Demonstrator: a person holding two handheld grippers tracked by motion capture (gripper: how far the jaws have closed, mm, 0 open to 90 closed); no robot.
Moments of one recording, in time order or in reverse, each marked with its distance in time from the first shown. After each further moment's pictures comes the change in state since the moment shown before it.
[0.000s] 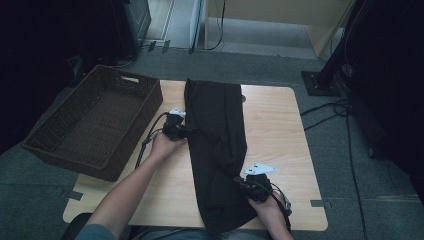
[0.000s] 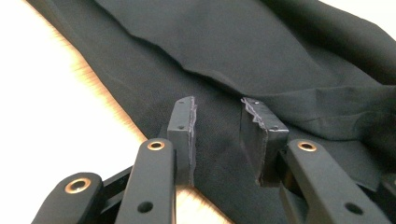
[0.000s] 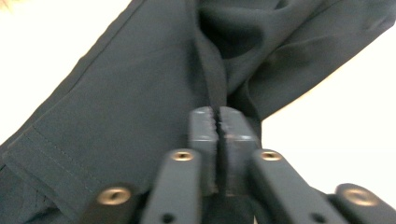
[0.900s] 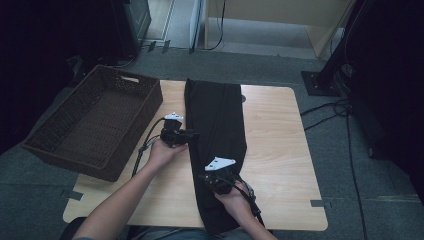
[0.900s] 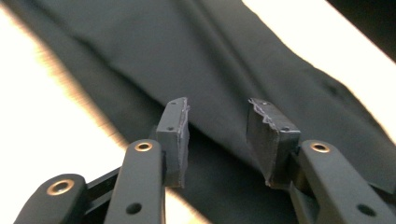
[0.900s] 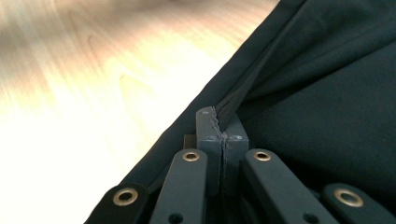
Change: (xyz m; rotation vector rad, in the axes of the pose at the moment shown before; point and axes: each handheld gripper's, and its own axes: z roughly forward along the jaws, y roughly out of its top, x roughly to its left) left arm -0.030 -0.008 -0.025 -0.038 -0.097 -0.034; right arm 0.062 0.042 0.073 0.005 0.145 -0.142
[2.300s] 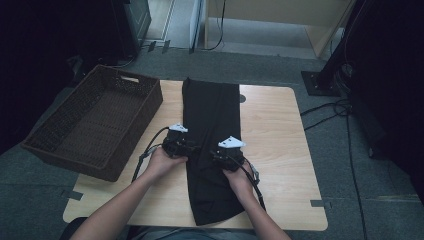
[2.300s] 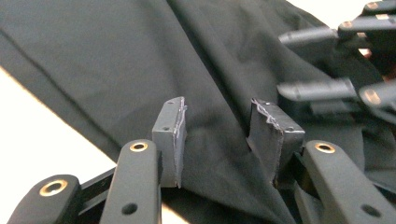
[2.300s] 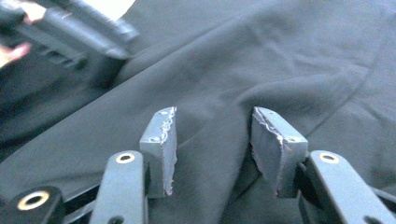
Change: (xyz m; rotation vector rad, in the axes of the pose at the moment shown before) left arm -0.011 -0.029 -0.001 0.109 -0.015 0.082; right arm -0.074 0.018 0.017 -0.118 -0.293 0.090
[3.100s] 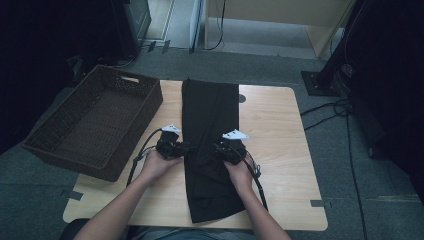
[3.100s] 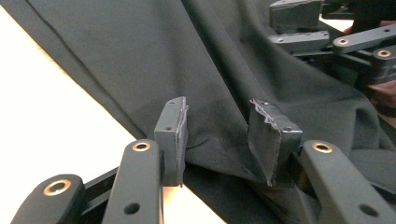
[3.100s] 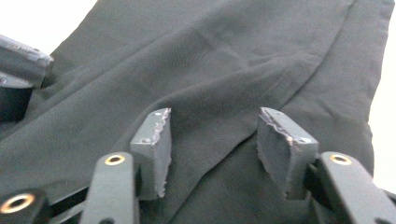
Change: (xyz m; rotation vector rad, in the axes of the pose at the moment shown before) left arm 0.008 -0.011 -0.012 -0.023 -0.001 -0.057; right arm -0.017 0.011 0.013 0.000 -0.062 0.088
